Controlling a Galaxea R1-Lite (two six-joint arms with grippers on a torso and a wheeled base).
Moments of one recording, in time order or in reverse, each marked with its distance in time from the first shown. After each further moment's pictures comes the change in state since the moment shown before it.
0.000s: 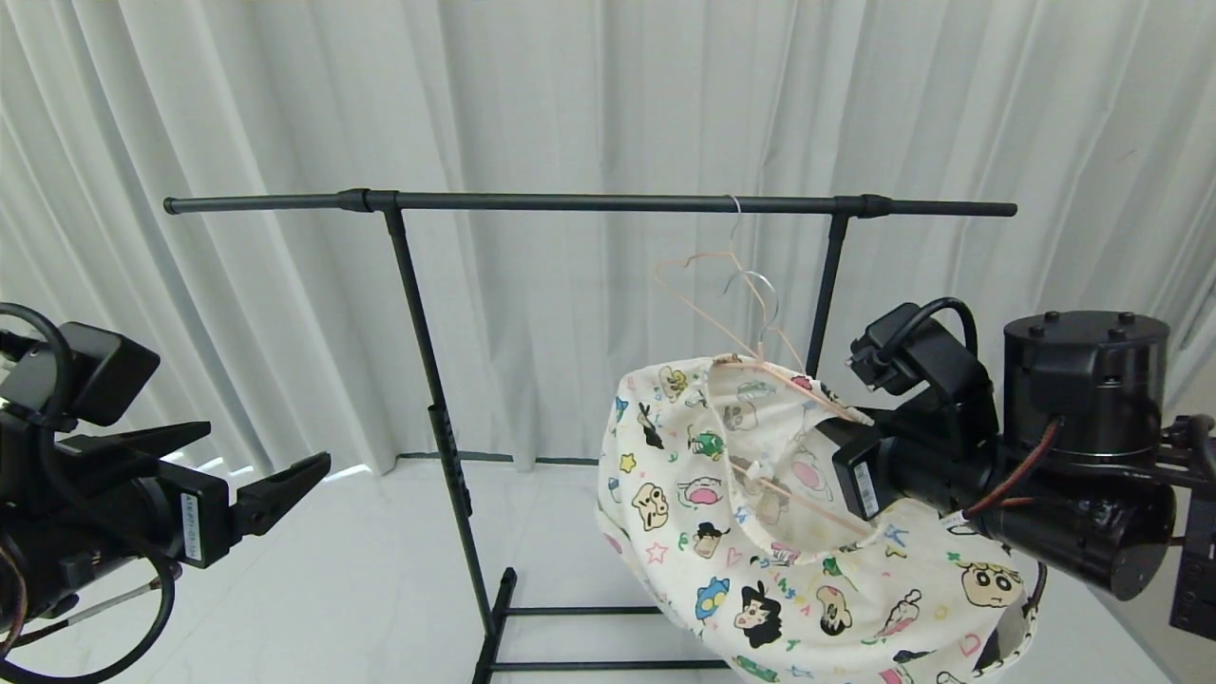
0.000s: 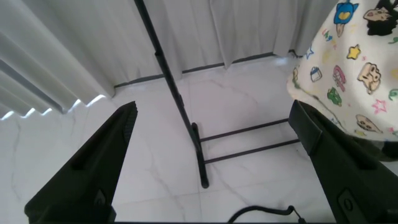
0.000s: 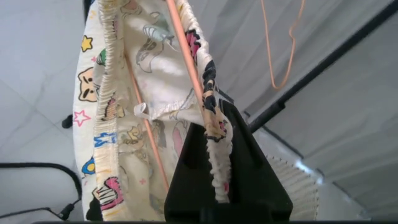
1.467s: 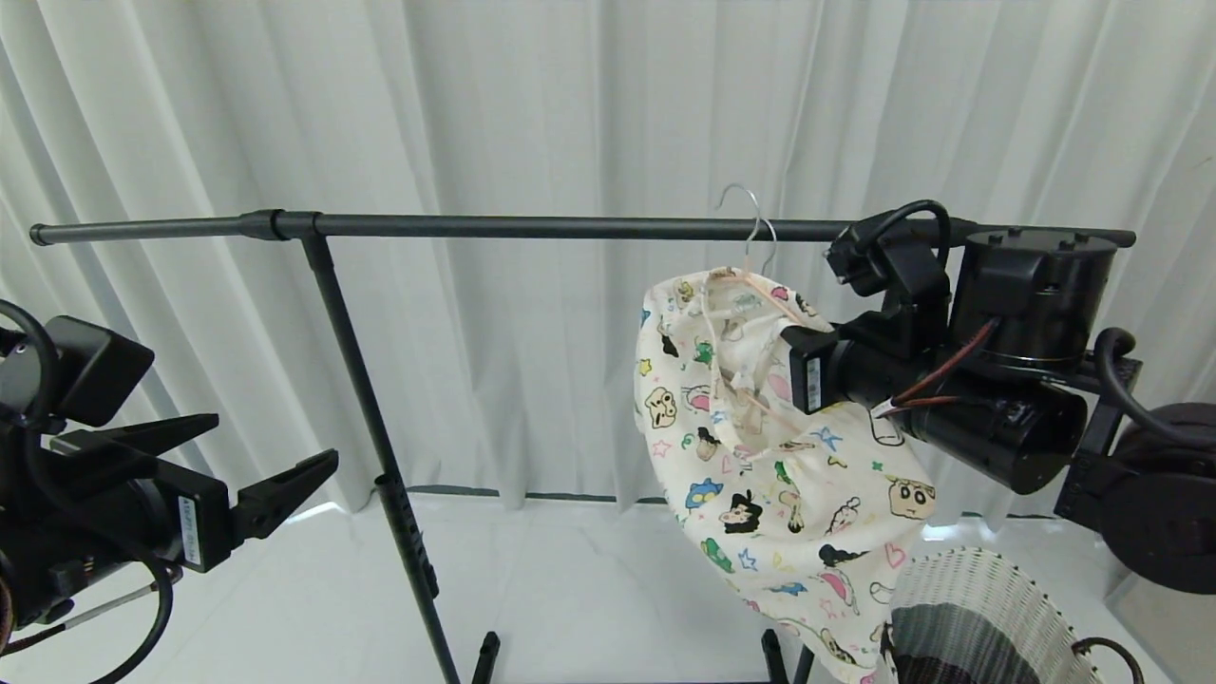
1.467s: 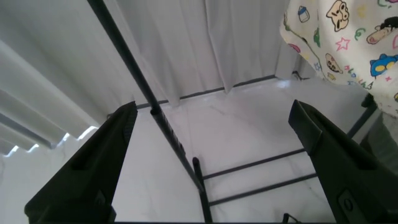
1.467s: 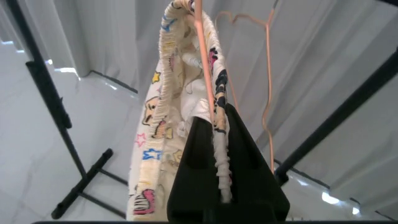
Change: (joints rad) left arm -0.047 -0.030 -0.001 0.000 0.000 0.000; right arm -0.024 0.127 -0.212 -0.120 0.005 0.063
